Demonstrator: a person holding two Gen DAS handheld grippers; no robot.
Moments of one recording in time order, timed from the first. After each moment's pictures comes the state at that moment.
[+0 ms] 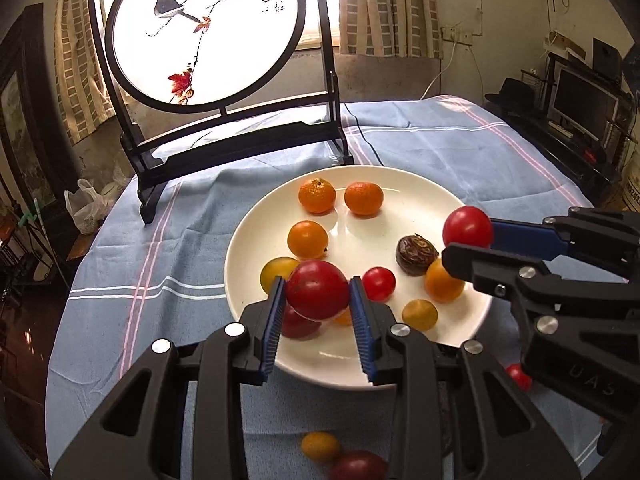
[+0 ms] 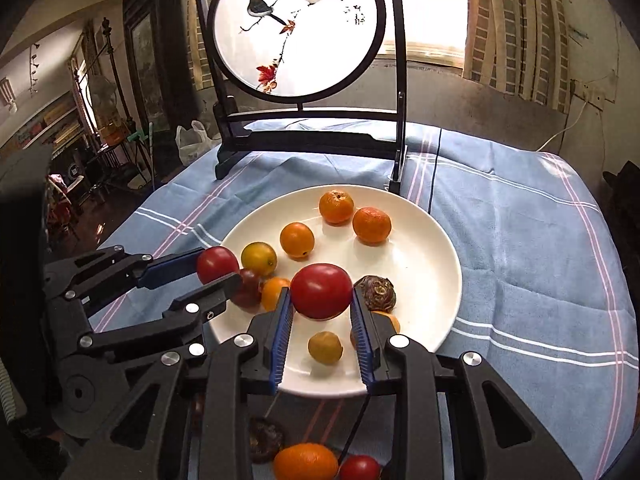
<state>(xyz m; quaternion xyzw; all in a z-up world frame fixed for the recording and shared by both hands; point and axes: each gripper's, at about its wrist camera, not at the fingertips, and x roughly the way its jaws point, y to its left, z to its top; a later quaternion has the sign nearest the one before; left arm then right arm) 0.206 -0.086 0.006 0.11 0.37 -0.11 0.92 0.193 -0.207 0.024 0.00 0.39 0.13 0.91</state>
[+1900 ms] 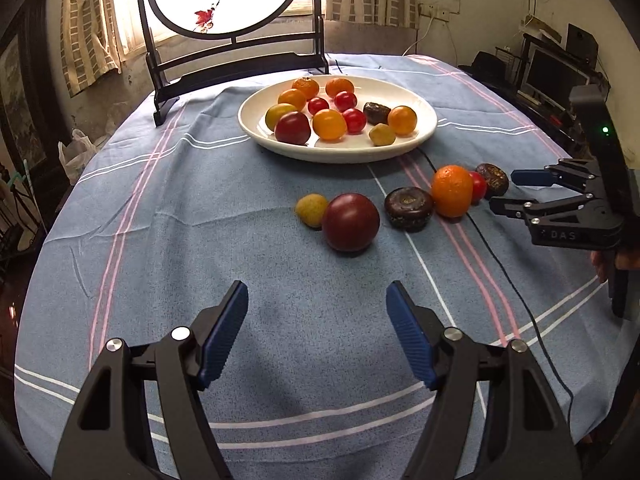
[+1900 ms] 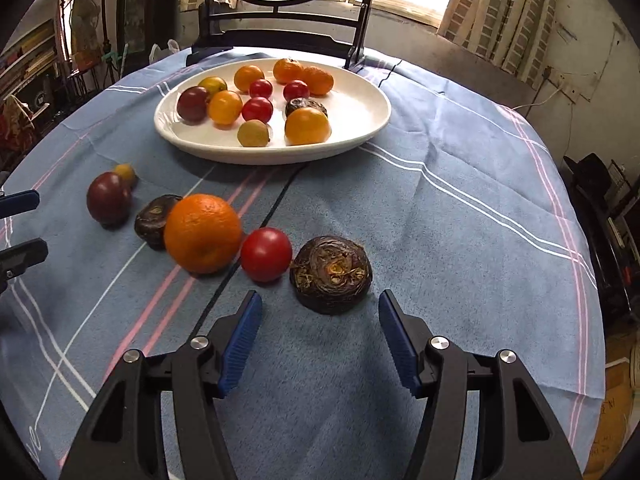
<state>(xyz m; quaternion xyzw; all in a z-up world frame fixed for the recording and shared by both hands) 0.048 -0.022 -0.046 0.09 0.41 -0.15 0.89 0.085 -0.254 -0.056 -0.11 0.46 0.07 0.88</state>
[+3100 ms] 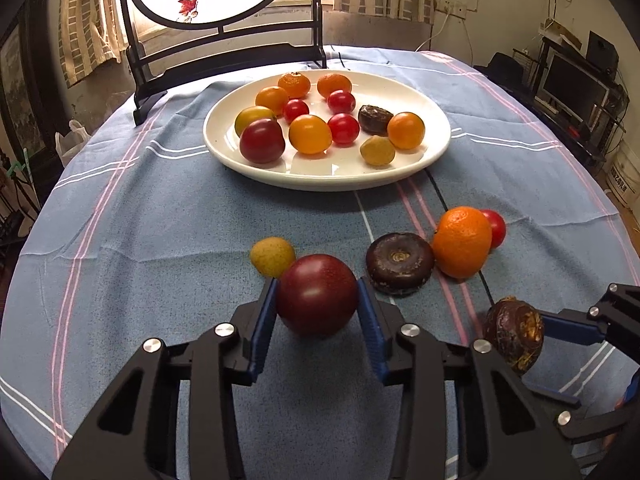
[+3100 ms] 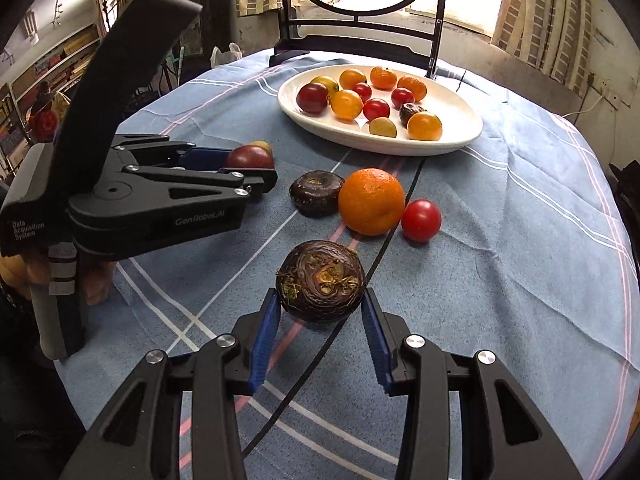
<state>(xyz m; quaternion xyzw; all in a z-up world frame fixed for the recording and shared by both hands) 0.096 -0.070 -0.060 0.08 0.42 -0.13 0.89 0.016 -0.195 -0.042 -0.08 0.45 0.17 0.87</state>
